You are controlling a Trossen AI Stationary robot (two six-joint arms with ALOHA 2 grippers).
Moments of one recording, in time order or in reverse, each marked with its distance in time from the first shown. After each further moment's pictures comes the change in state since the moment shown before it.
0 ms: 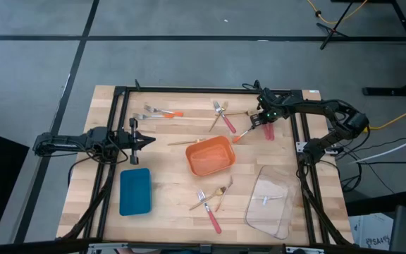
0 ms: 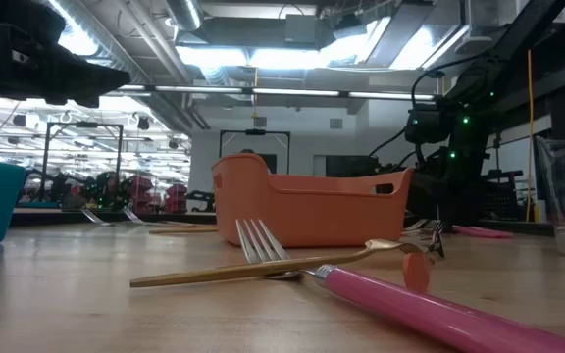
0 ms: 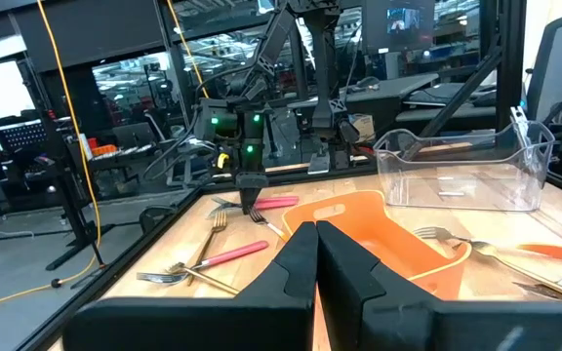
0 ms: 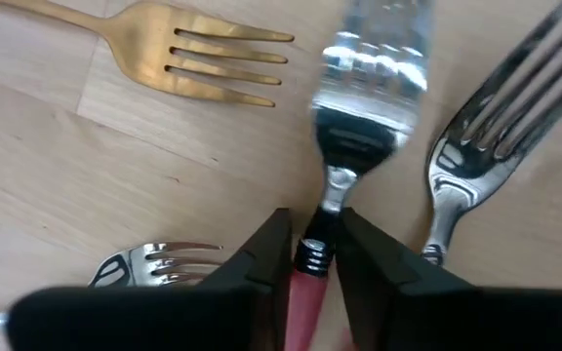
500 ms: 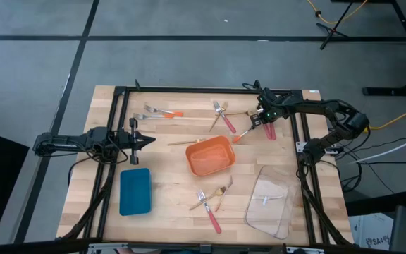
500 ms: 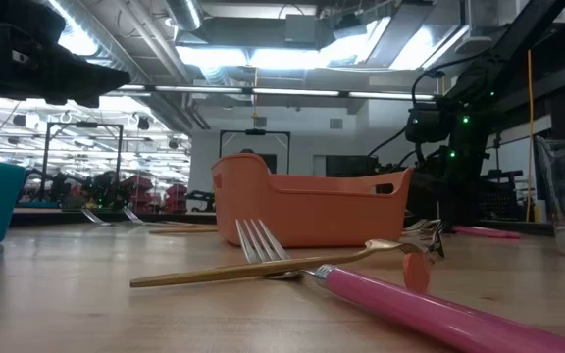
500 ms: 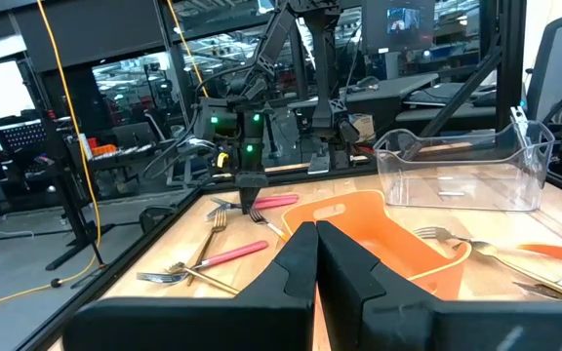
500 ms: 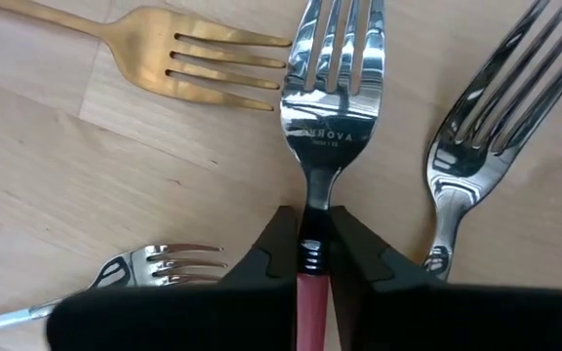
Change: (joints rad) left arm 0.000 0.000 0.000 0.000 0.000 0.000; right arm -0.001 0.001 0.000 0.000 0.000 -0.002
